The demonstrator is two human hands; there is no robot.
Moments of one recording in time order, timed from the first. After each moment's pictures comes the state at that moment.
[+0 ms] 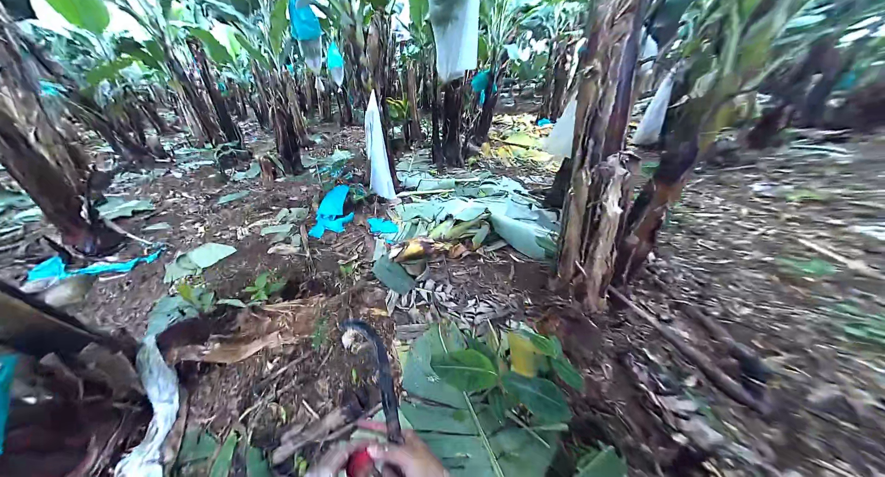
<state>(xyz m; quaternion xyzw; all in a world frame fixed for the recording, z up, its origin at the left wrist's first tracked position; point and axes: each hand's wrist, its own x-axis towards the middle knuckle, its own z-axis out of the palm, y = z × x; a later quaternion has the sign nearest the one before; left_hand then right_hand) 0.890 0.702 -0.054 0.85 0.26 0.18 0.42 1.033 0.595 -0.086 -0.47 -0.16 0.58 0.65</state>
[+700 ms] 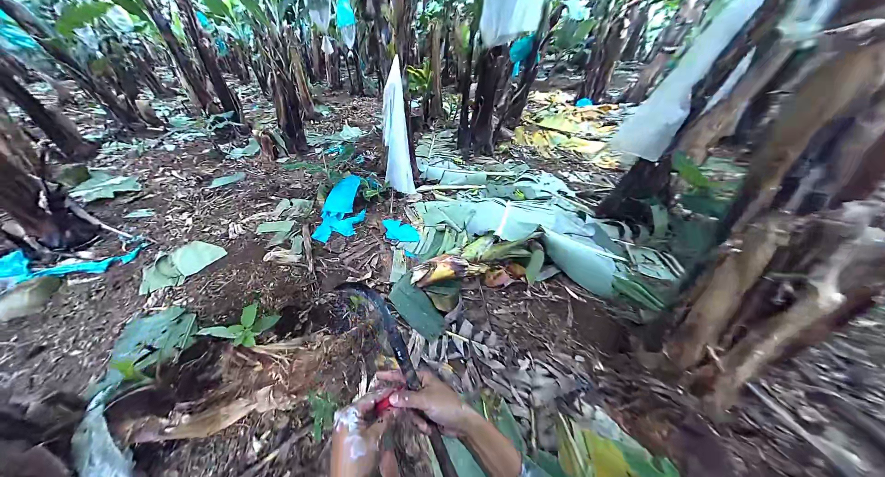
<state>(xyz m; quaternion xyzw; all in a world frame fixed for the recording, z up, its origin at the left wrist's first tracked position) 1.302 1.117 -0.118 0.77 0.32 0.19 0.51 1.470 1.019 -0.120 -0.52 -0.26 0.61 0.54</state>
